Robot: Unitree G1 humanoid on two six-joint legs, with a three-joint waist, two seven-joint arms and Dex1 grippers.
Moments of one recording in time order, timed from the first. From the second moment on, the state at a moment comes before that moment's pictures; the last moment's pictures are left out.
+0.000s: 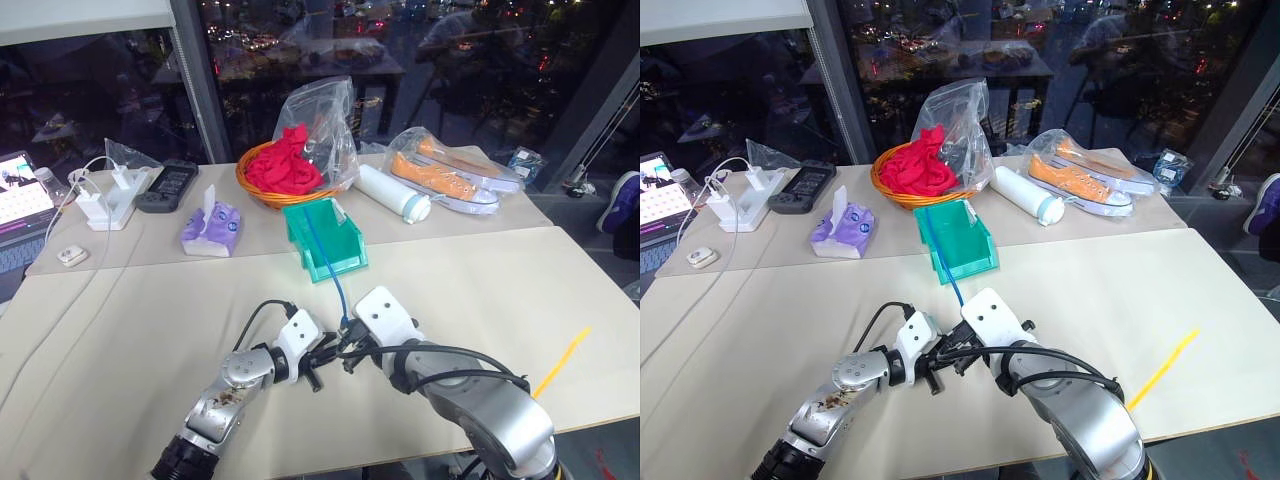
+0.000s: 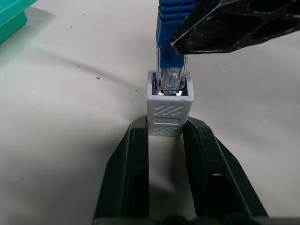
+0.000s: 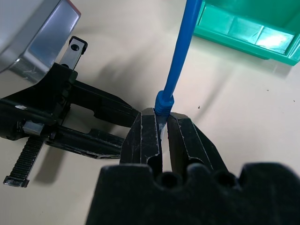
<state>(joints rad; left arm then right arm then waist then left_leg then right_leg) -0.17 0.30 -0.33 -0.14 -0.12 0.34 -0.67 -0.30 -0.34 0.38 -0.85 0.22 1.38 0.17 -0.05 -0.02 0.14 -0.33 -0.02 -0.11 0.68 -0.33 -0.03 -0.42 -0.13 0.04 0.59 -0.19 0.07</state>
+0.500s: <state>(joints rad) -0.17 0.31 -0.33 -0.14 -0.12 0.34 -0.67 -0.31 -0.36 0.39 -0.85 0.22 1.39 0.17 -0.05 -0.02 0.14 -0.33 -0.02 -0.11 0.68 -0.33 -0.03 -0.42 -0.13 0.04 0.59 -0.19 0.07</state>
